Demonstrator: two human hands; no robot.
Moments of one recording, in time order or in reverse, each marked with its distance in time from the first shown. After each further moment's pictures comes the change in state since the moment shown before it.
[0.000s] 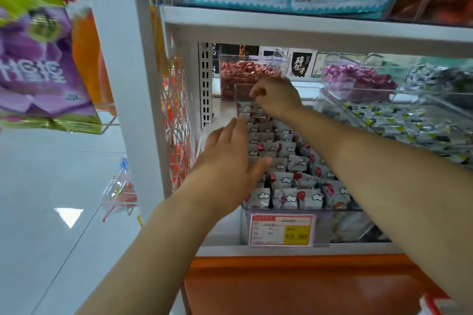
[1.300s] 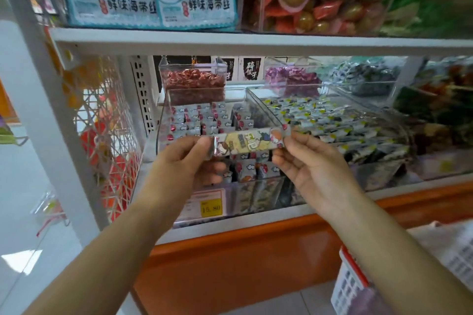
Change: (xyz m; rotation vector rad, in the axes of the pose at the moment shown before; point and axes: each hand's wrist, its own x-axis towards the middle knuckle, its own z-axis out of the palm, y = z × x) left_hand -0.034 0.069 0.020 -1.123 0.035 -0.185; right_hand -0.230 0.042 -0.101 1.609 0.284 0.512
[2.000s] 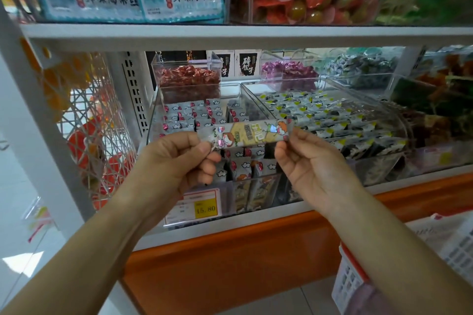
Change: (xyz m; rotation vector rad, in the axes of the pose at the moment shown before) left_hand 0.002 0.008 -0.006 -0.139 -0.205 0.010; right_hand 0.003 -0.001 -0.002 0.185 0.012 0.045
